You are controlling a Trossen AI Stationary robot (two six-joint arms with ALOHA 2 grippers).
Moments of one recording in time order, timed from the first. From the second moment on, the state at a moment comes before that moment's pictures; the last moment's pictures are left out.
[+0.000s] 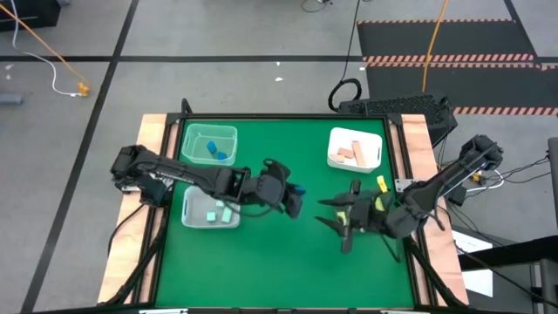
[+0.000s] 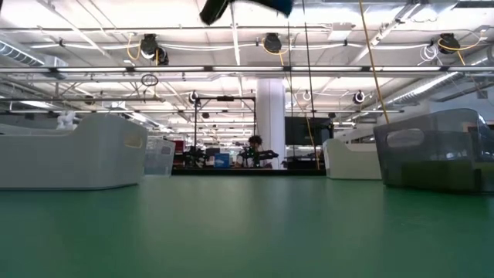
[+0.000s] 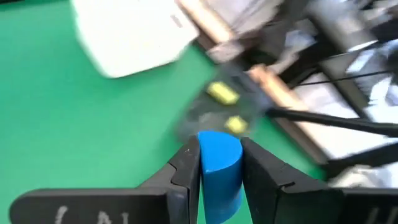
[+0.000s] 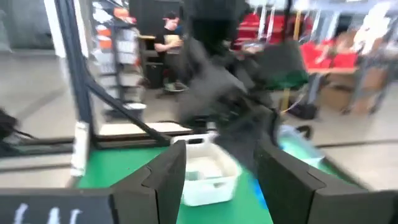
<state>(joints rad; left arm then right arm) -0.21 1.72 1.55 -0.41 -0.40 -0.87 0.62 1.18 0.86 0.24 0.83 0.04</state>
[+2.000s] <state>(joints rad) 0.71 1.31 0.91 -0.98 -0.35 -0.98 0.57 1.15 0.77 -0.16 0.70 0.59</state>
